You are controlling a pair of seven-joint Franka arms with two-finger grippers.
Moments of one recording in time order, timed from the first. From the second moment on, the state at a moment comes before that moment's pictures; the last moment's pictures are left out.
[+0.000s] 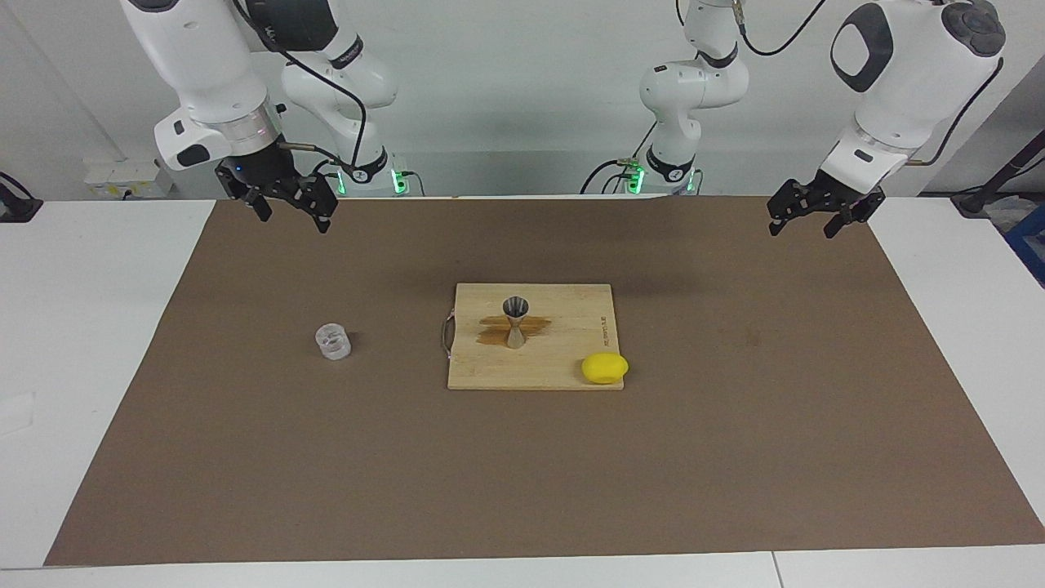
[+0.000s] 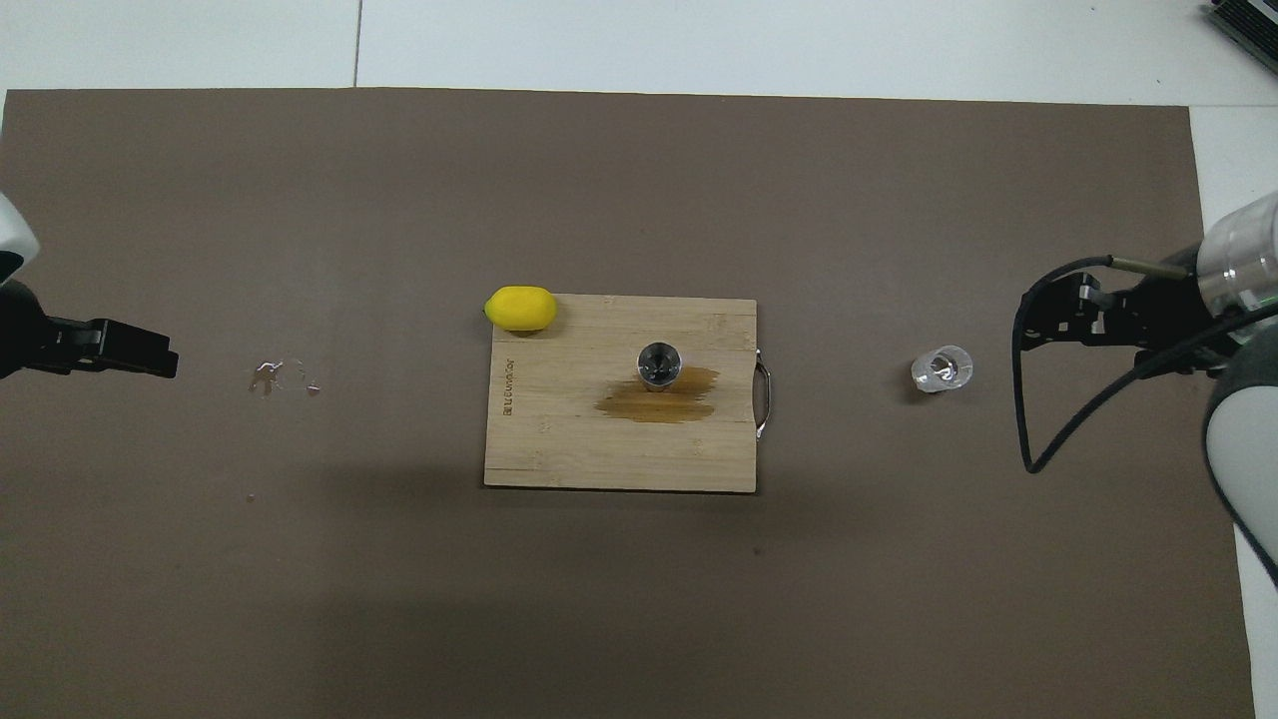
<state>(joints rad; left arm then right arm) 0.06 -0.08 -0.06 -1.78 -0.05 1.66 0.10 -0.03 -0.02 0.13 -1.60 0.01 1.51 0.36</state>
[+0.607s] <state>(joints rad) 0.06 -0.08 -0.06 -1.78 -0.05 1.66 0.10 -0.04 -0.01 0.13 -1.60 0.00 1.50 0.23</state>
